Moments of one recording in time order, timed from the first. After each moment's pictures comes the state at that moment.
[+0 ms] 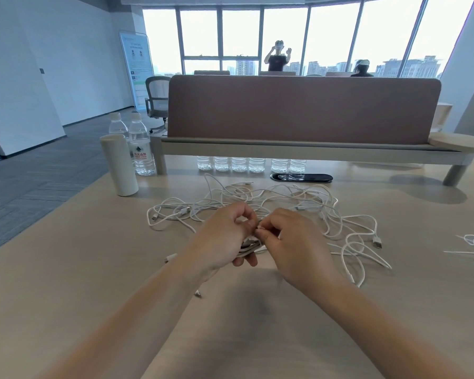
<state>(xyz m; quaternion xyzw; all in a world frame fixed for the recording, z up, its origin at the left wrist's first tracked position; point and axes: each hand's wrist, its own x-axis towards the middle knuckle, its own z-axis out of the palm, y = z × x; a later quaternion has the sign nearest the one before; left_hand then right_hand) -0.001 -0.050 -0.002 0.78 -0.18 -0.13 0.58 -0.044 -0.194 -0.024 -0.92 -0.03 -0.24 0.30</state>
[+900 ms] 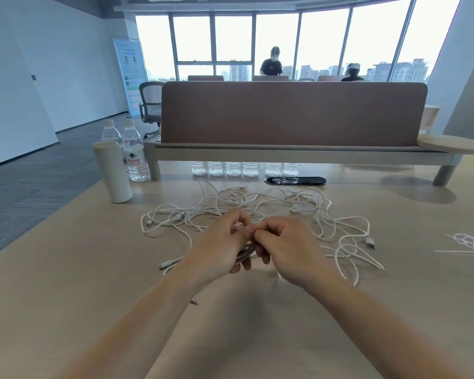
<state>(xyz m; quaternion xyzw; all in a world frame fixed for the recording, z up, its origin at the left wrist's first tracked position) 0.004 -0.051 -0.016 0.78 -0.23 -0.11 0.57 -0.050 -0.190 -0.008 -0.85 0.04 -0.12 0.51</state>
